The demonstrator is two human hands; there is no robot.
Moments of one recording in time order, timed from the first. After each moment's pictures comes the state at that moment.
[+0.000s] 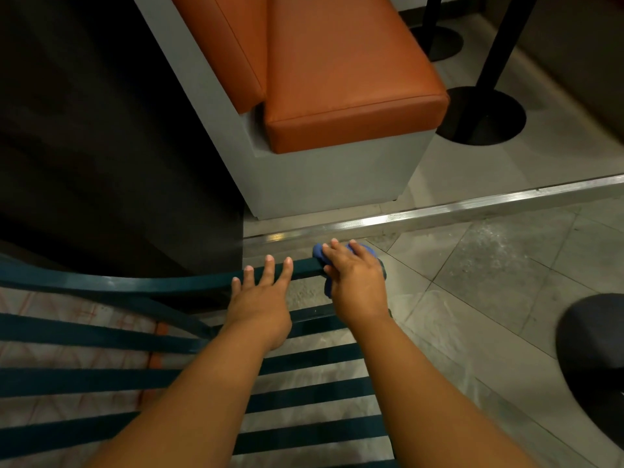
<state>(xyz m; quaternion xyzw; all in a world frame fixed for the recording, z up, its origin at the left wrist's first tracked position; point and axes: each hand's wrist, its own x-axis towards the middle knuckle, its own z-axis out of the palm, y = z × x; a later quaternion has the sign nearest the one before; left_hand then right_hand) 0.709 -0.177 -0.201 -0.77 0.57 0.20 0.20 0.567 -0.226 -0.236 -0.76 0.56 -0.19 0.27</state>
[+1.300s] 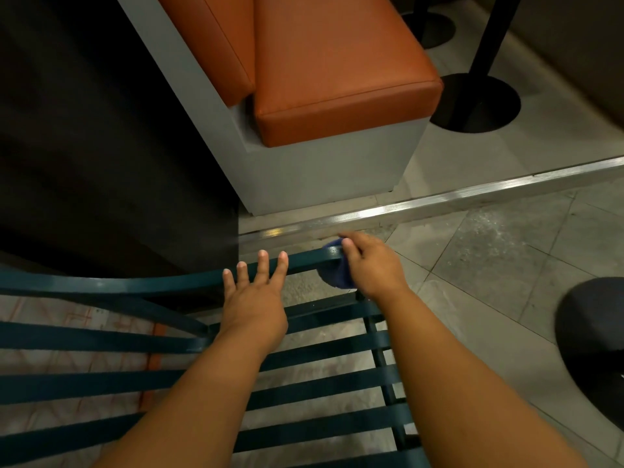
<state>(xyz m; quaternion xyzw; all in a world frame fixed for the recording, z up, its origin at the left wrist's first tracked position) 0.706 -0.171 -0.207 -0.77 0.59 0.13 0.21 0.540 -0.256 -0.253 -0.68 0.58 -0.23 0.39</state>
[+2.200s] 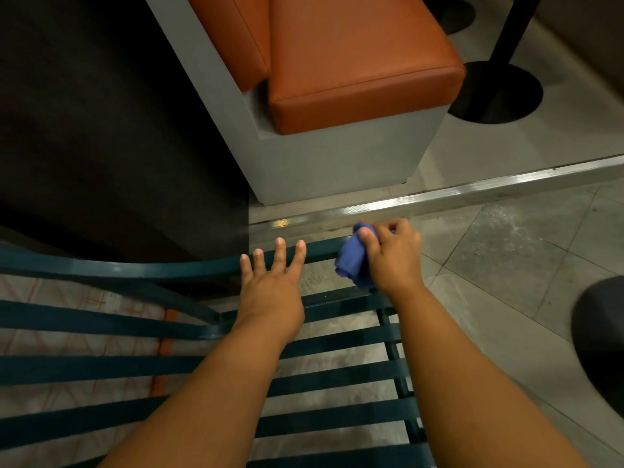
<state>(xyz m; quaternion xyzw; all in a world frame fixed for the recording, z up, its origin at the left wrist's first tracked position) 0.711 -0.170 -0.211 -0.76 0.60 0.12 0.21 0.550 -0.253 -0.267 -0.63 0.63 -0.29 0.35</state>
